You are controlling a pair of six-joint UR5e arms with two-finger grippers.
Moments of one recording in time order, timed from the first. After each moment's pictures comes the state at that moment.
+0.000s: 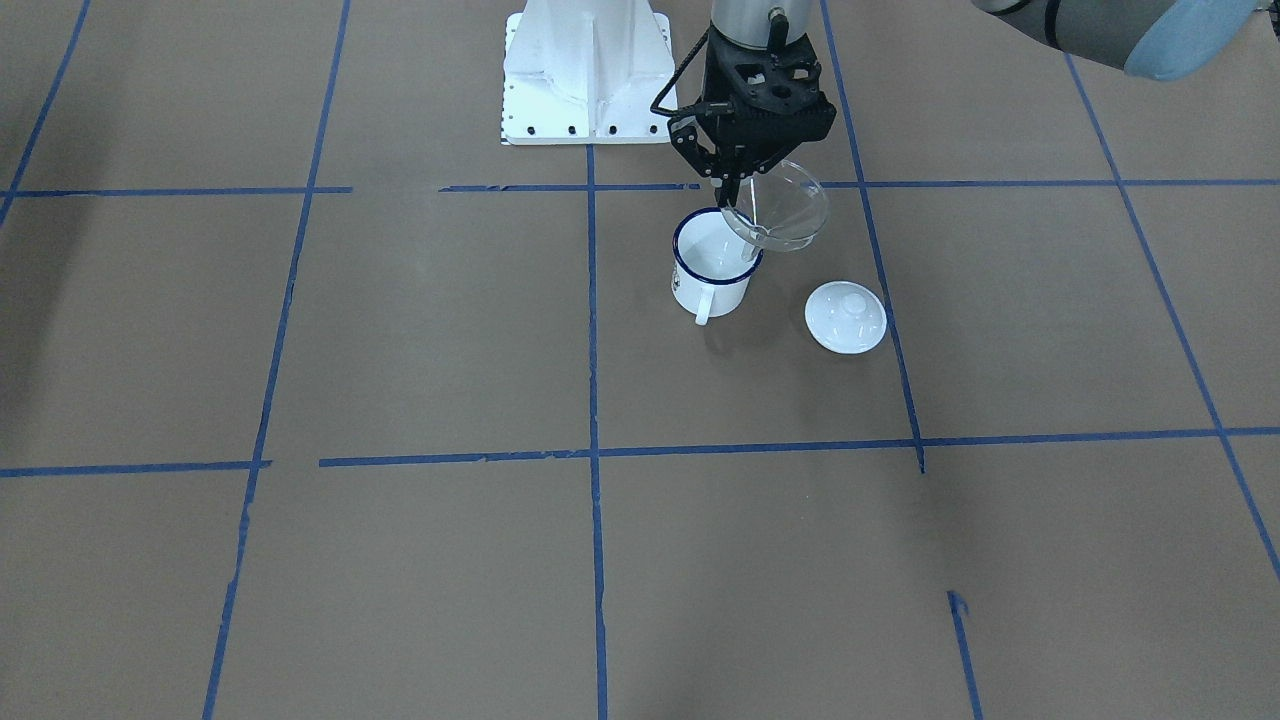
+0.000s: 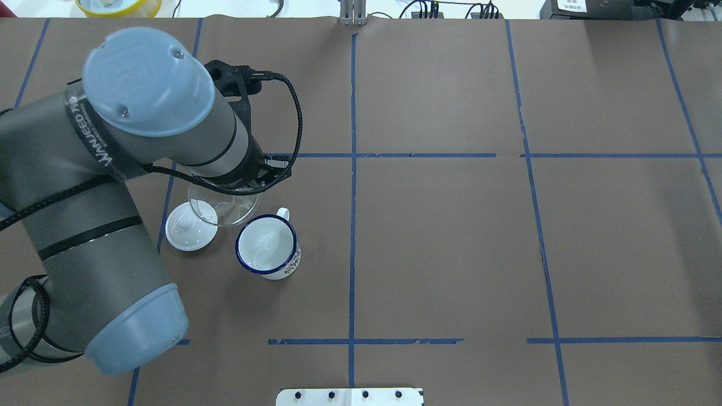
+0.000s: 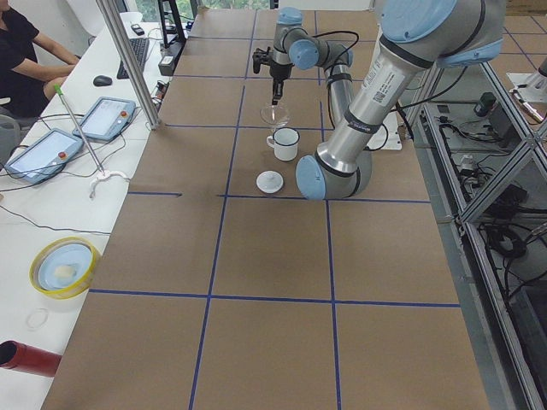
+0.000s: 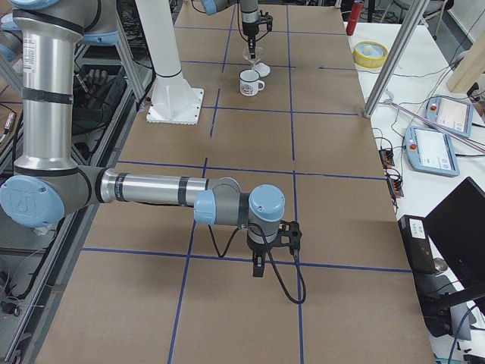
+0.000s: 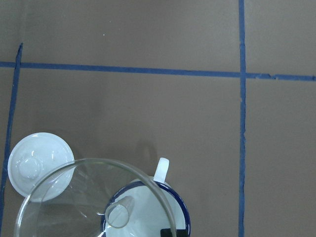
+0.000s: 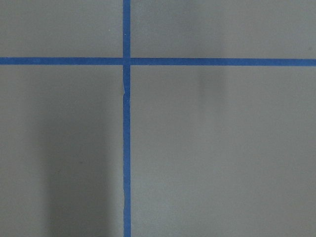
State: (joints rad) left arm -0.63 -2.27 -2.07 -1.19 -1.83 -1.27; right arm 1.57 -1.68 1.66 -1.57 2.29 0.01
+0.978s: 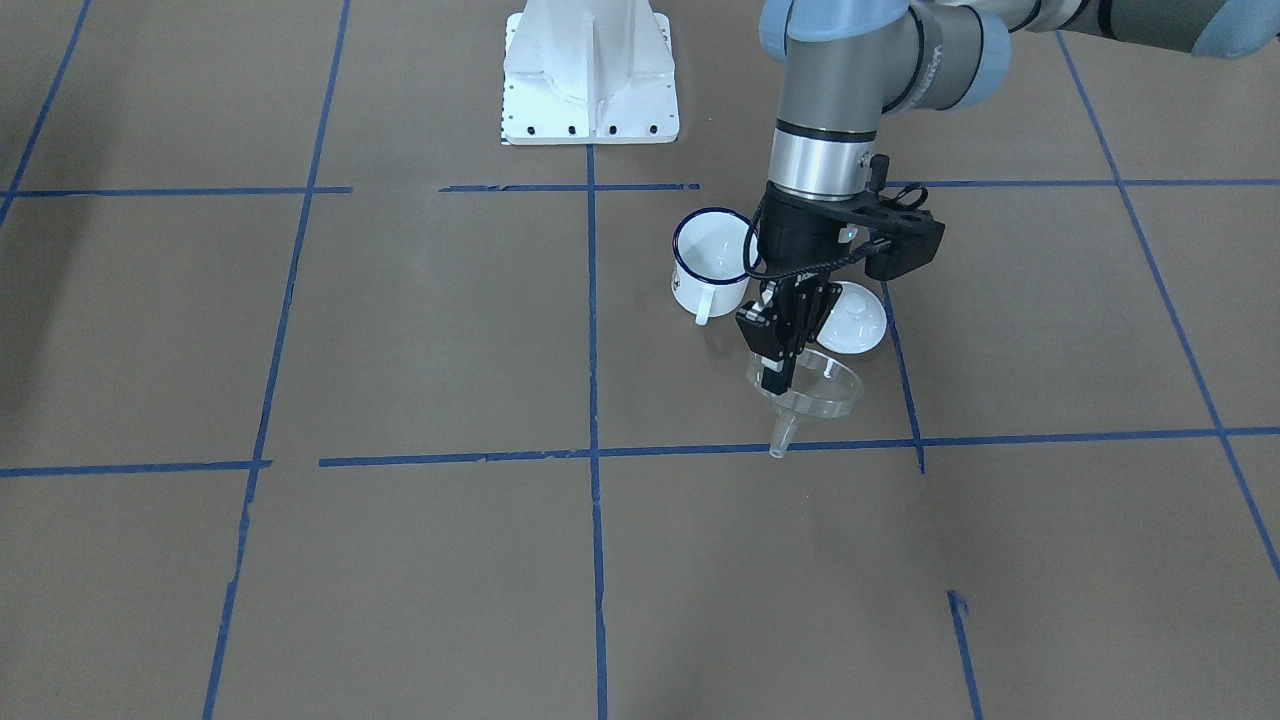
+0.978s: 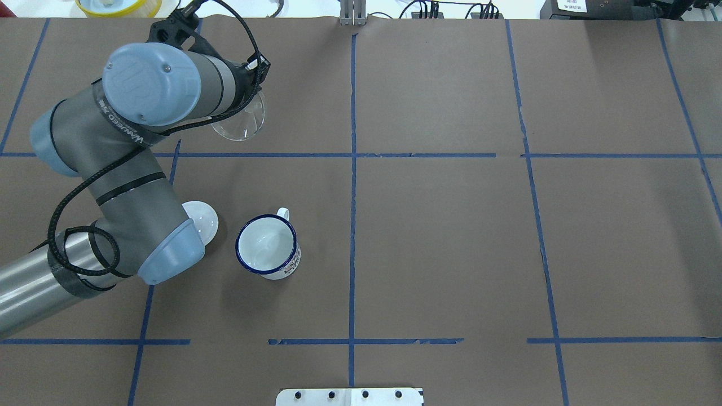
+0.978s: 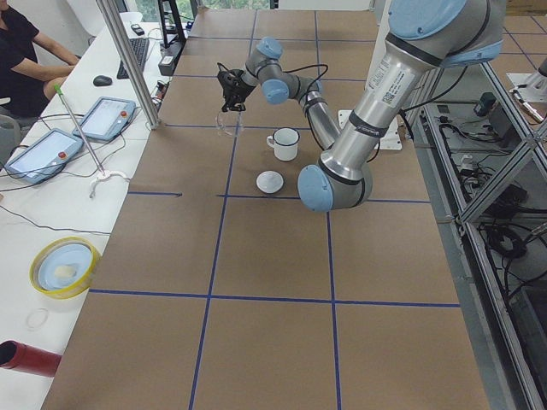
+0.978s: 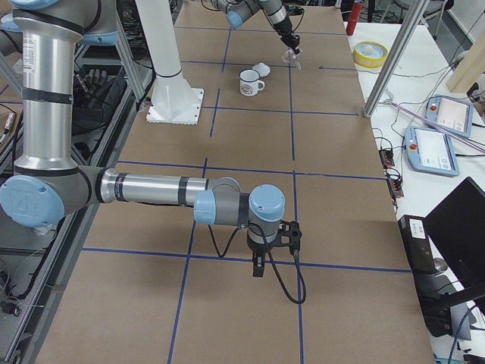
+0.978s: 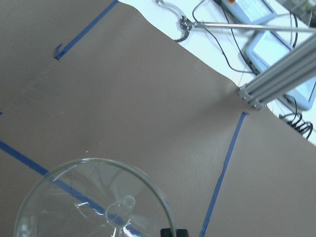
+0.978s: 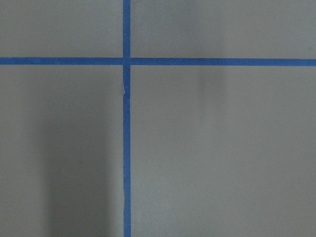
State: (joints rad) left arm -0.70 -2.16 -1.77 -1.84 -1.46 -1.88; right arm 1.57 -1.68 1.66 -1.57 2.29 0.01
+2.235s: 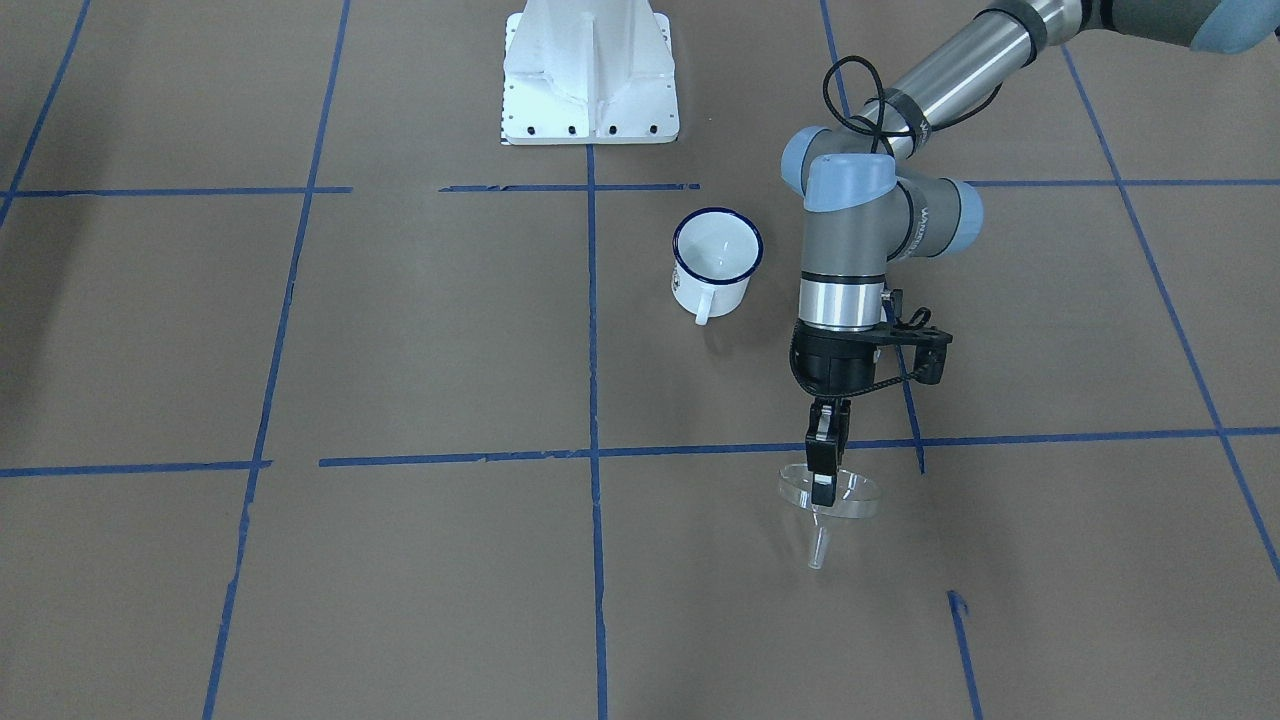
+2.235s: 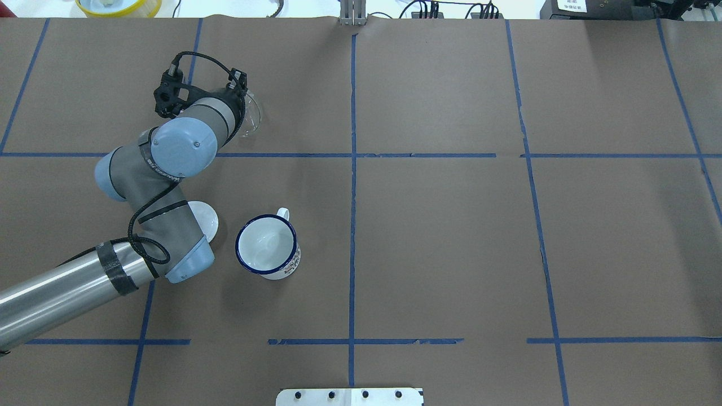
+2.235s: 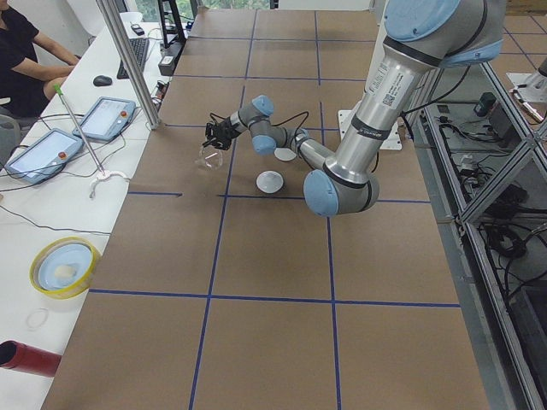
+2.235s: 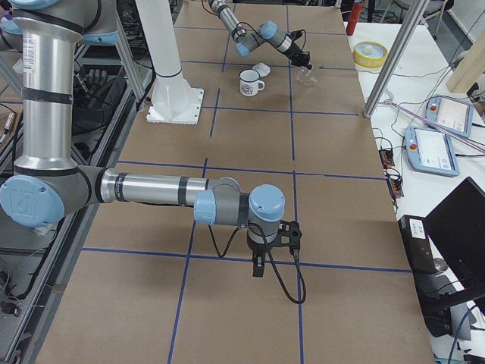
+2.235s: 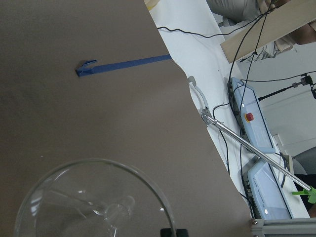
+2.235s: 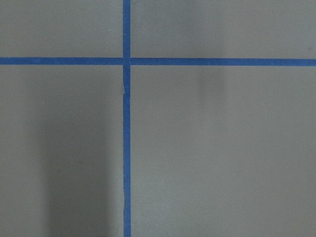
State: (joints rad) left arm -0.65 -2.14 -1.40 -2.27 -1.19 -2.23; right arm 1.57 -1.68 1.66 -1.57 2.29 0.01
